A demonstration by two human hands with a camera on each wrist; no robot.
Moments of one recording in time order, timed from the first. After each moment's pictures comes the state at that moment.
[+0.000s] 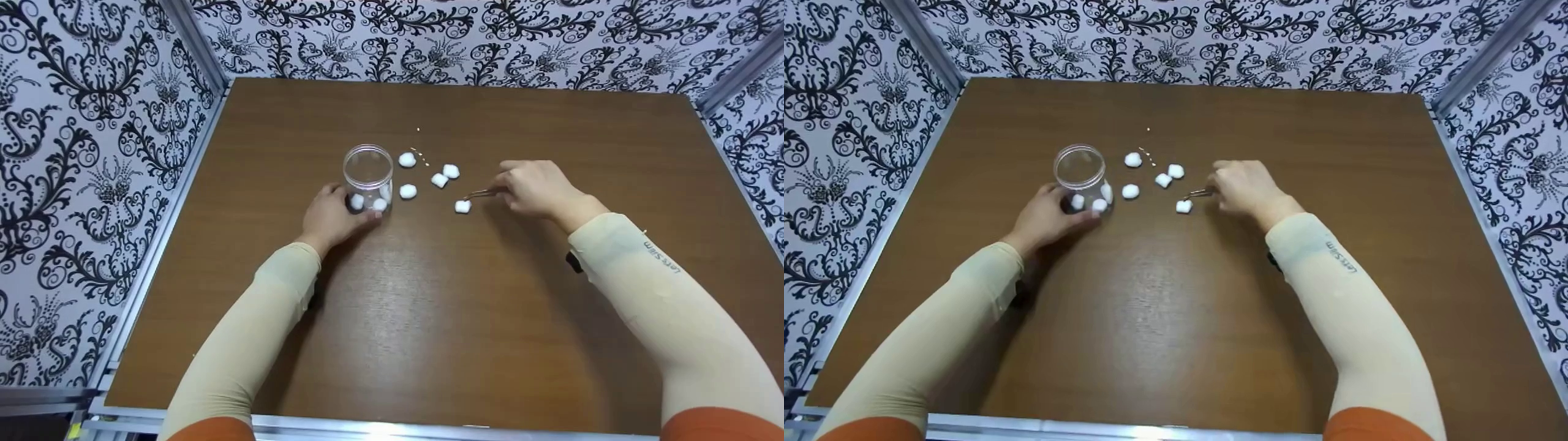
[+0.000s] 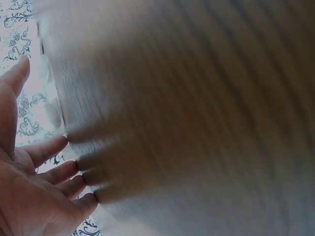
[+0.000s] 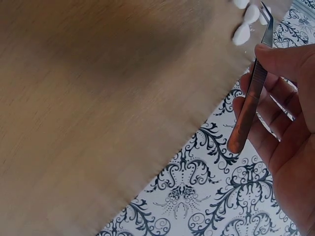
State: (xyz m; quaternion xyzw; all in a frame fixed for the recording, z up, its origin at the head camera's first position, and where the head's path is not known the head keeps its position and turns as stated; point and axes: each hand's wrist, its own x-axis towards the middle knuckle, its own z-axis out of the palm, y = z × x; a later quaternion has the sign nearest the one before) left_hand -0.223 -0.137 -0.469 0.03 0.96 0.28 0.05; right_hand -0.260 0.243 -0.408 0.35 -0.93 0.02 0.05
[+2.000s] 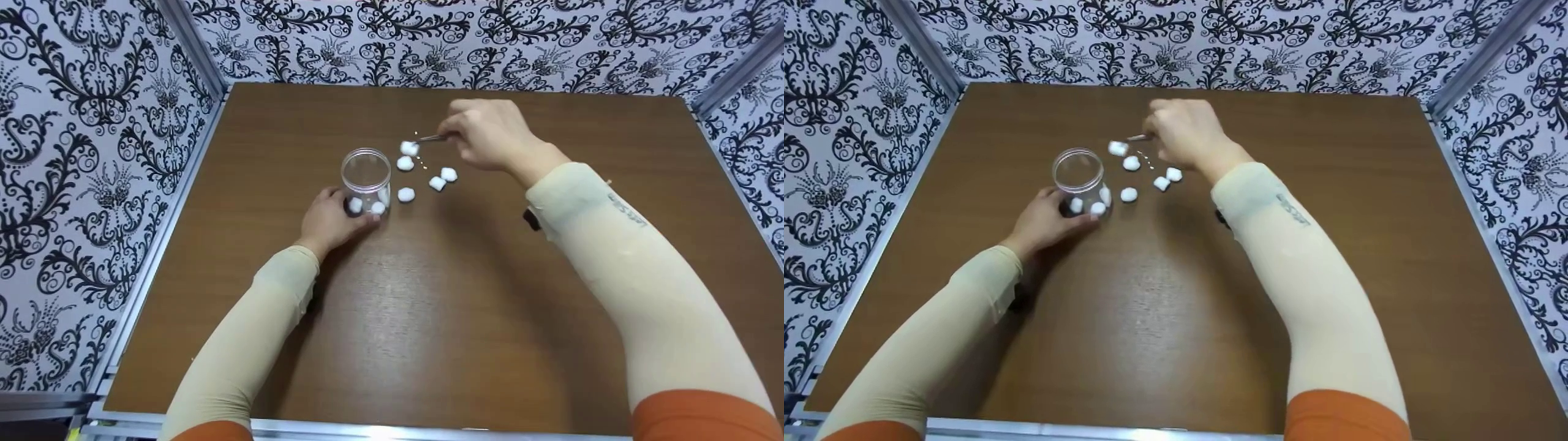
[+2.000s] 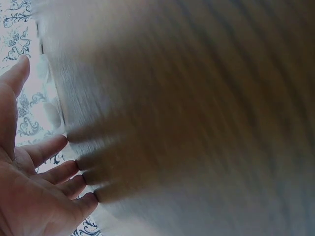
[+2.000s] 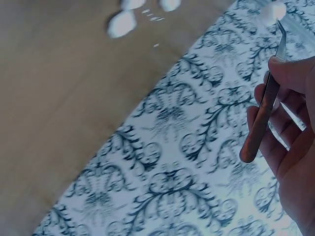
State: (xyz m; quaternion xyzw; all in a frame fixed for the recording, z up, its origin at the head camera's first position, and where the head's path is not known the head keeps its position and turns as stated) left_hand -0.221 -0.136 -0.466 0.03 0.96 0.28 0.05; right_hand -0.284 0.156 -0.319 0.38 -0.91 0.06 0.14
